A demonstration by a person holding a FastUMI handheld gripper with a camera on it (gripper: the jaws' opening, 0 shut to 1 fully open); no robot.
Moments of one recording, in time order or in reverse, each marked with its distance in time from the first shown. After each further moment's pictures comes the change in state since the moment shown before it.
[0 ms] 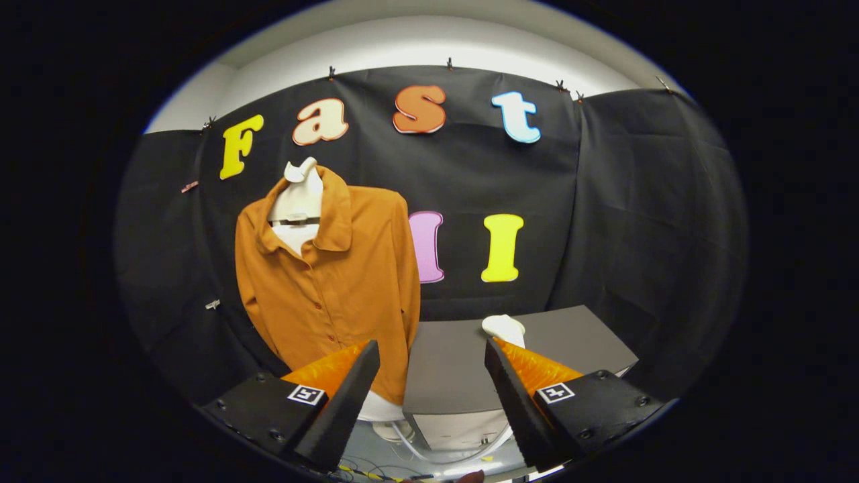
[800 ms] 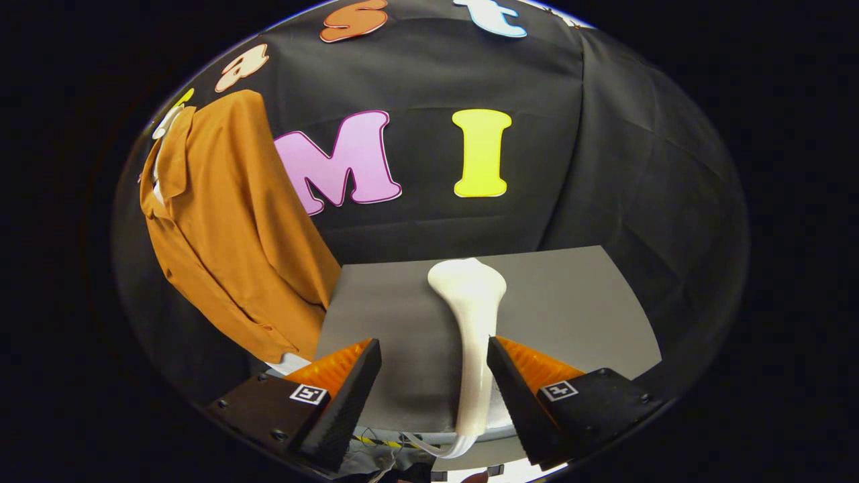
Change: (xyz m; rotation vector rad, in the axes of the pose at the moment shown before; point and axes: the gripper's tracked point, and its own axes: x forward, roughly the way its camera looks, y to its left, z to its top) arm 0.171 -0.134 -0.089 0.052 0.389 -0.042
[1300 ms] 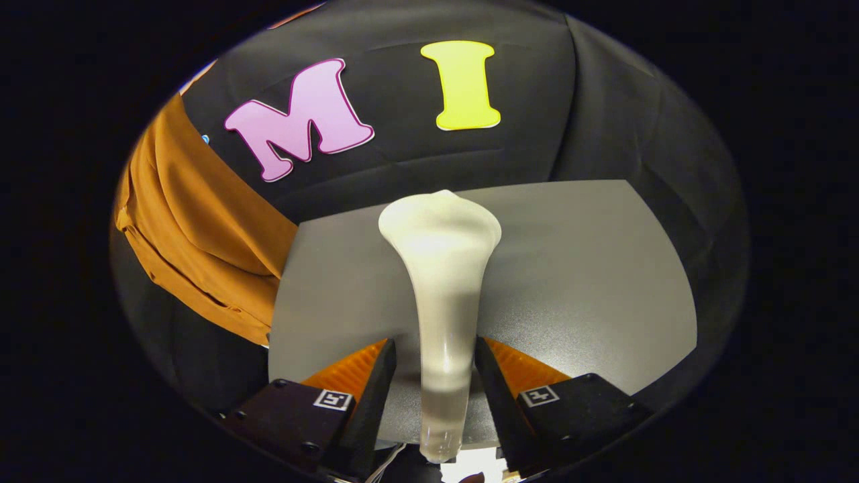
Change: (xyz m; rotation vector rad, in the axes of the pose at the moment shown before) arm 0.070 -0.025 -0.066 0.078 0.262 0.039
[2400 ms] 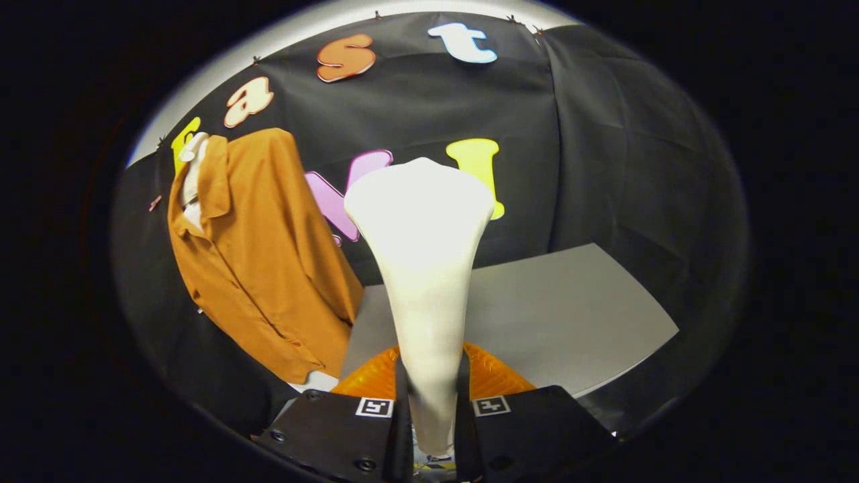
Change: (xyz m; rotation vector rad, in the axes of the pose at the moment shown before) arm -0.166 0.090 0.004 0.001 -0.552 0.066
